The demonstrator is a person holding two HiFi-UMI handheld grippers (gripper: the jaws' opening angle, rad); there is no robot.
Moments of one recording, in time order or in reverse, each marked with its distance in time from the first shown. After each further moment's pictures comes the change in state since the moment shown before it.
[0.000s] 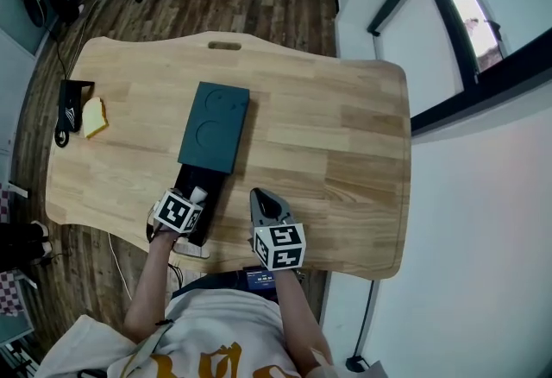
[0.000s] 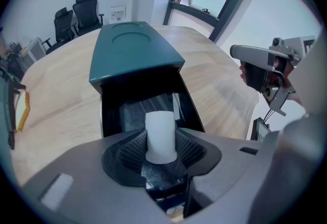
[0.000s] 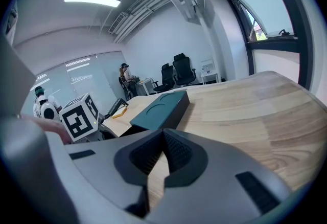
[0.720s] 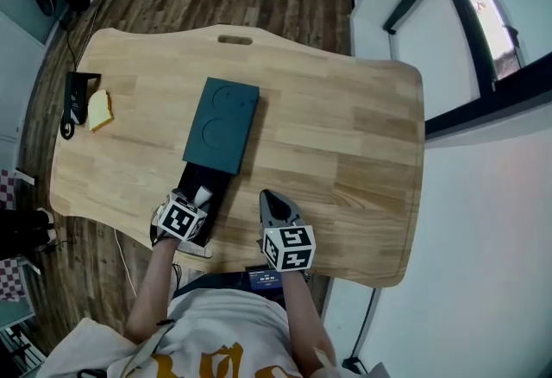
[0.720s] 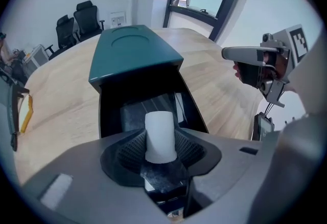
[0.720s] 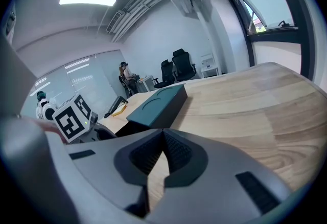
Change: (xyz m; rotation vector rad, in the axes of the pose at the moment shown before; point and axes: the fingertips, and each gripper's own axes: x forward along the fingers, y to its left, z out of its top) left arm 0.010 -0.002 -0.006 0.013 -0.037 0.028; right arm 0.009 -0.018 -0.014 0.042 0.036 0.025
